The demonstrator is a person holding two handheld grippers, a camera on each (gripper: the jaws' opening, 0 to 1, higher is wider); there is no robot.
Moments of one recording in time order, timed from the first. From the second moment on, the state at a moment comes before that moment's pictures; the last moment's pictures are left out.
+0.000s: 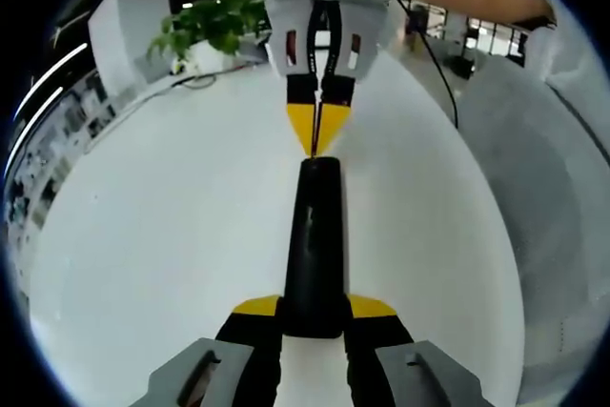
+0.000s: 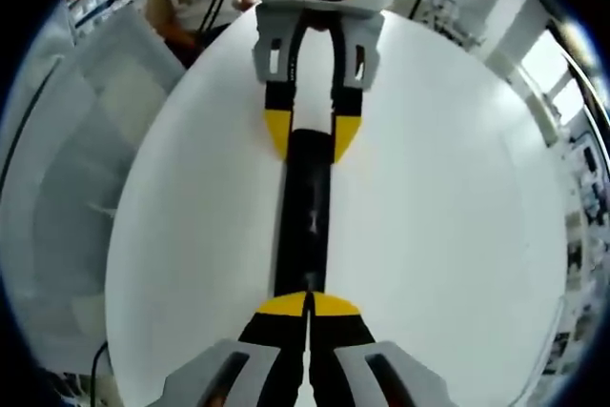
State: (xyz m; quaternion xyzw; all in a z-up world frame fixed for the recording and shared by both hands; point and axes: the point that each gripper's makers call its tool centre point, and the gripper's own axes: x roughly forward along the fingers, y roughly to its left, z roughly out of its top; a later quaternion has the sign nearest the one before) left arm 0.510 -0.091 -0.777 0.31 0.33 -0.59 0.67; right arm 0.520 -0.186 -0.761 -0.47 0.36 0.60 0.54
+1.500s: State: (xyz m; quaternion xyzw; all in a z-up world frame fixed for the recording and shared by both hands) left arm 0.510 -0.092 -0.778 0.31 0.33 -0.59 0.67; right arm 0.518 -0.180 -0.772 -0.47 0.36 0.61 0.53
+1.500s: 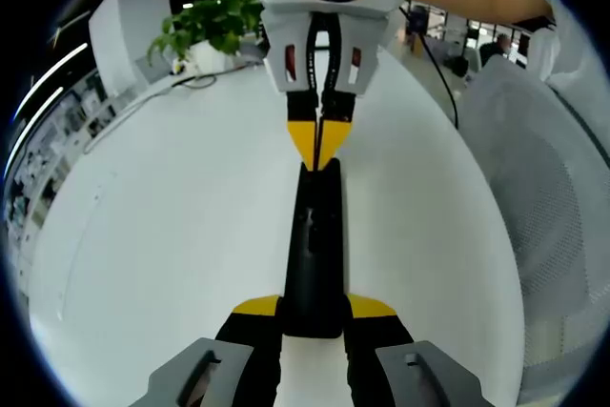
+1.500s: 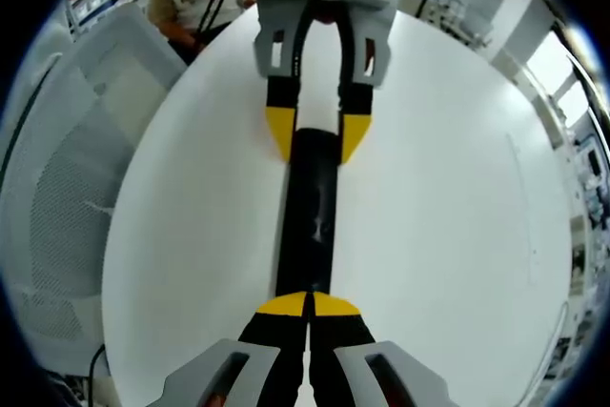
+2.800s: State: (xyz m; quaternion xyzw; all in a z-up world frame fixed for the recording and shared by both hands) left arm 0.511 -0.092 -0.779 0.31 0.33 -0.58 0.68; right arm 0.520 -0.181 -0.775 -0.49 0.35 0.60 0.52
